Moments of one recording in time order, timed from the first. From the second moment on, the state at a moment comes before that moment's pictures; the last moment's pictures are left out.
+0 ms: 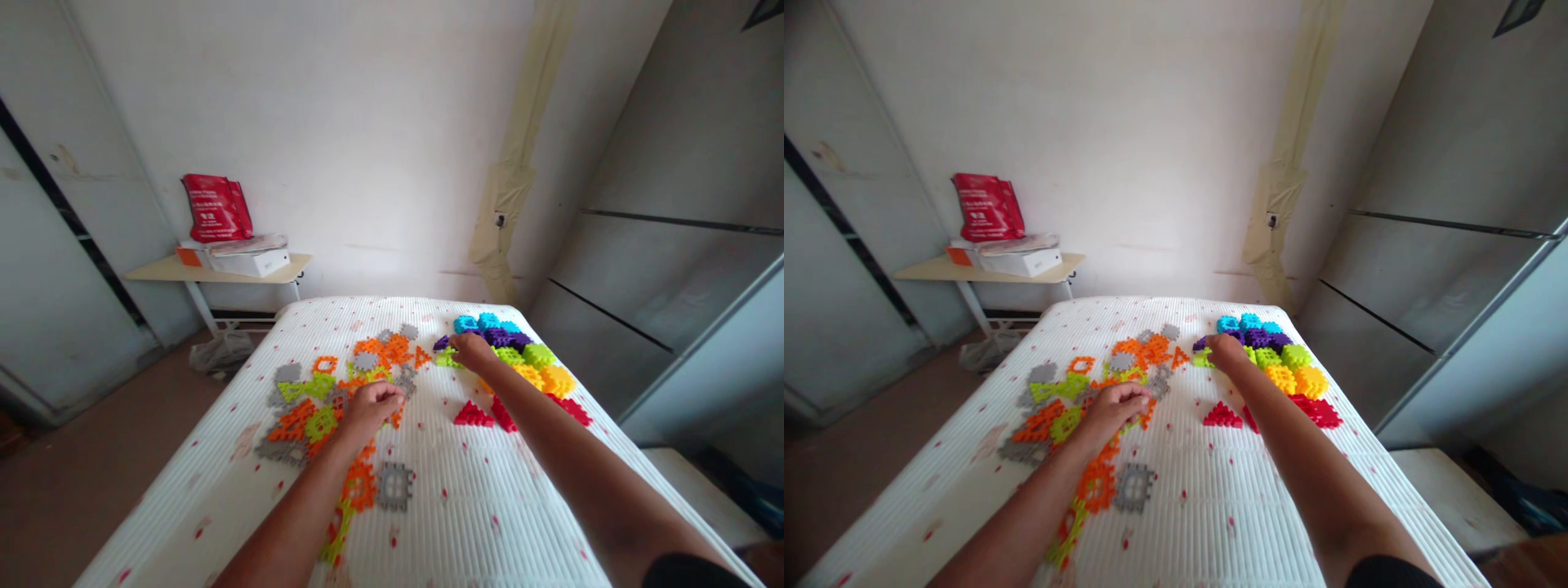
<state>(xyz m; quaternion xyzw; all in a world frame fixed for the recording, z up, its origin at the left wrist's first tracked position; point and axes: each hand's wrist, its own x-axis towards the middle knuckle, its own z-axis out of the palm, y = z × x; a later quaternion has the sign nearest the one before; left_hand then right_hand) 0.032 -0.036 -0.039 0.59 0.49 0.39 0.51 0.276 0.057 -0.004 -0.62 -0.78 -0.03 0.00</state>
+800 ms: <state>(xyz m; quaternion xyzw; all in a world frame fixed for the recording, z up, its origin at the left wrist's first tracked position) -0.014 -0.013 -0.056 0.74 0.64 0.21 0.03 0.135 0.008 -0.047 -0.58 -0.81 -0.03 0.06</state>
